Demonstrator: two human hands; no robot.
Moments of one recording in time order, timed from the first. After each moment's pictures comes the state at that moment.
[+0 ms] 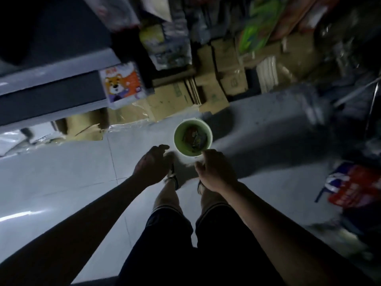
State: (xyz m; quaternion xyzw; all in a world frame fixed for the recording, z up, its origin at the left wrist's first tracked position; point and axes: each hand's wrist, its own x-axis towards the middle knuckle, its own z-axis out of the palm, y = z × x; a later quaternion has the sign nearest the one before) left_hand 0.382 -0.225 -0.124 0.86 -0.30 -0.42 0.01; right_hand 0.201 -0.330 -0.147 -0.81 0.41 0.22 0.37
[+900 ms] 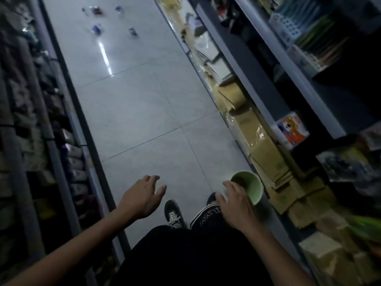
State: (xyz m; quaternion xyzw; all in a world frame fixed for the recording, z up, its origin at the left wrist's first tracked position) left_hand 0.119 0.141 -0.008 0.90 0.20 -0.30 0.23; right_hand 0.206 -0.147 -0.018 -0.92 -0.09 0.31 0.20
